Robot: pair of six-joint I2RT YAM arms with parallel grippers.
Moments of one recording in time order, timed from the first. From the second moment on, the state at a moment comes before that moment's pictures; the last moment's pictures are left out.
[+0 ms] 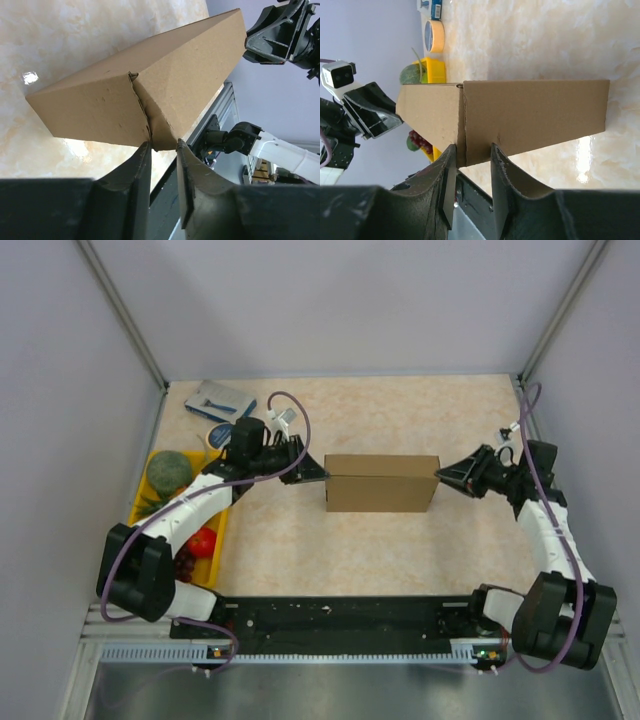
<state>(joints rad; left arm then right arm) -0.38 1.40 0.94 -0.06 0.73 -0.68 -0.25 1.12 0.72 -0.29 -0.92 0.63</state>
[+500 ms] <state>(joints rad) -0.34 1.30 0.98 -0.19 0.69 -0.62 -0.19 1.10 0.92 -0.47 -0.79 0.56</state>
